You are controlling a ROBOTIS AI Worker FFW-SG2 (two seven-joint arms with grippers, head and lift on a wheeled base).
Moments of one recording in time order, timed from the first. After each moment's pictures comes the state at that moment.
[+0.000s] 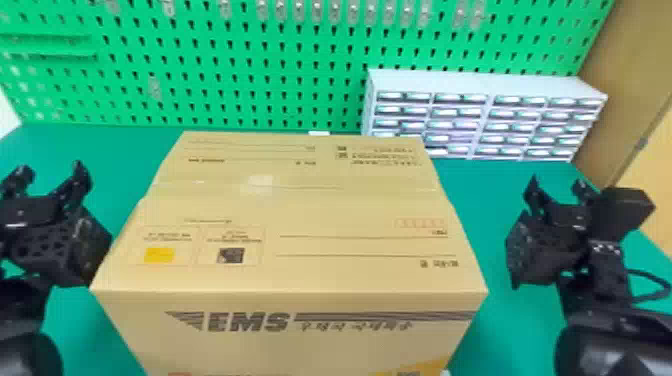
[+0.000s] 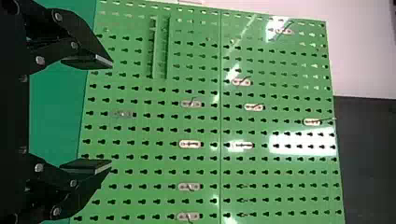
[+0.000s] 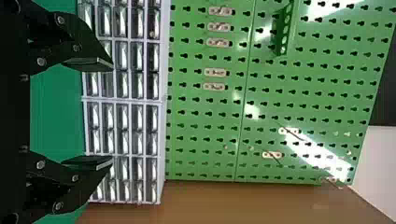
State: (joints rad) left arm -0.11 0.09 0.36 -1.45 0.13 -0.20 -0.22; right arm -0.11 -0.07 -0.29 -1.48 0.00 -0.11 0.04
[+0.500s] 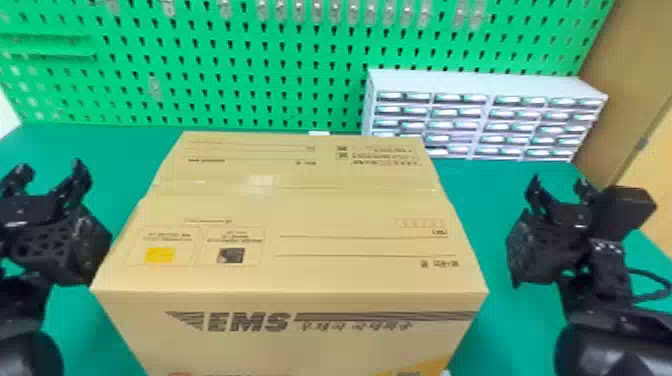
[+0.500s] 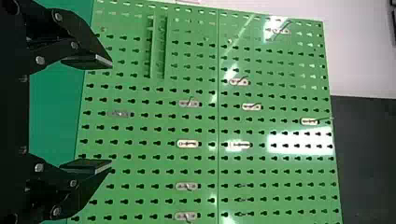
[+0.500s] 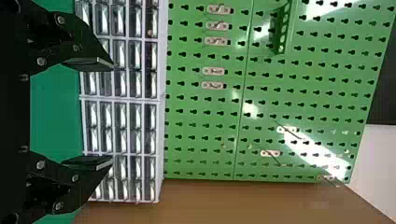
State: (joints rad) left arm -0.11 0.09 0.36 -1.45 0.13 -0.21 -0.22; right arm -0.11 -0.07 -0.29 -1.49 0.00 -0.11 0.04
